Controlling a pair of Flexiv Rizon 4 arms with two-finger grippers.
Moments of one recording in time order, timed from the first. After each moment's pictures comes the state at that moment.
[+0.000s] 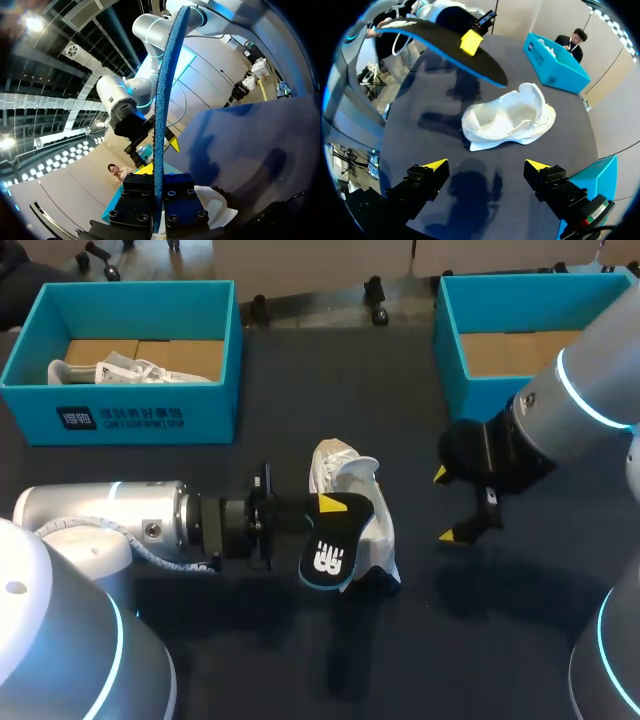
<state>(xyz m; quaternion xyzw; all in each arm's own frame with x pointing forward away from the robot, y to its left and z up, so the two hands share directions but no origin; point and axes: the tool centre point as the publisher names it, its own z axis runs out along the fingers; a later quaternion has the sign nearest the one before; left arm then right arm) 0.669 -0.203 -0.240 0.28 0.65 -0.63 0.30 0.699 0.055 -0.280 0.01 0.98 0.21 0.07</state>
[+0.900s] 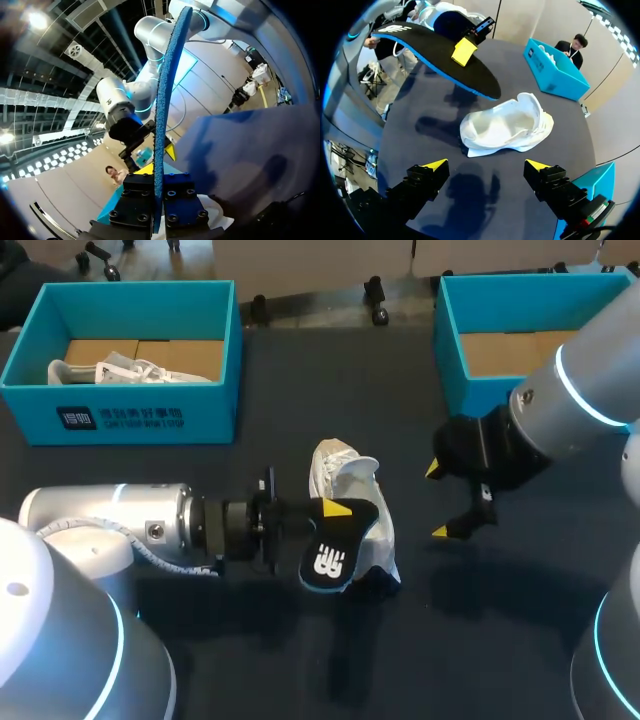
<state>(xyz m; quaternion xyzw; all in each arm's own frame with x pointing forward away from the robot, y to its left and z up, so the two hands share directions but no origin) 0.659 -0.208 -0.238 0.27 0.65 -0.65 0.28 0.702 0.065 -0.275 0.00 0.97 0.23 0.07</state>
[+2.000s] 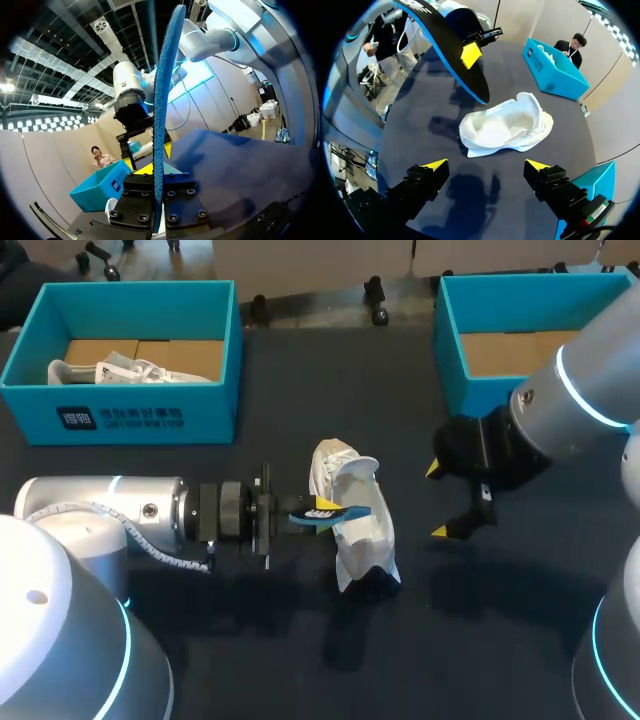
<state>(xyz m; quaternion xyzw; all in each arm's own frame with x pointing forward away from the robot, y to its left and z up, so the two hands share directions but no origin) 0.666 -0.199 -0.246 0.17 0.69 -0.68 0.17 0.701 0.064 -0.277 0.00 0.97 0.23 0.07</state>
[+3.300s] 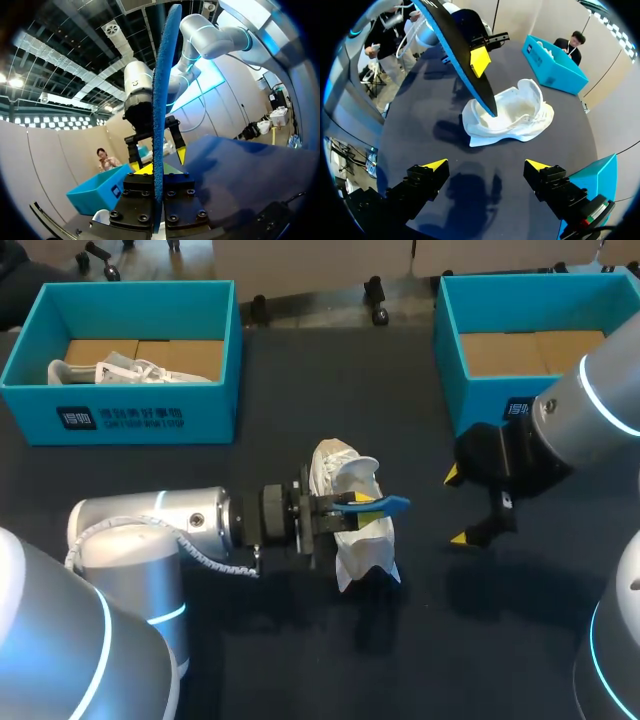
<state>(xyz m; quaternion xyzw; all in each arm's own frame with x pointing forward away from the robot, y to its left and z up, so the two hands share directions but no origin) 0.677 -0.252 -0.253 0.14 0.66 -0.71 0.17 0.697 0.039 -0.286 0.01 0.97 0.23 0.07</state>
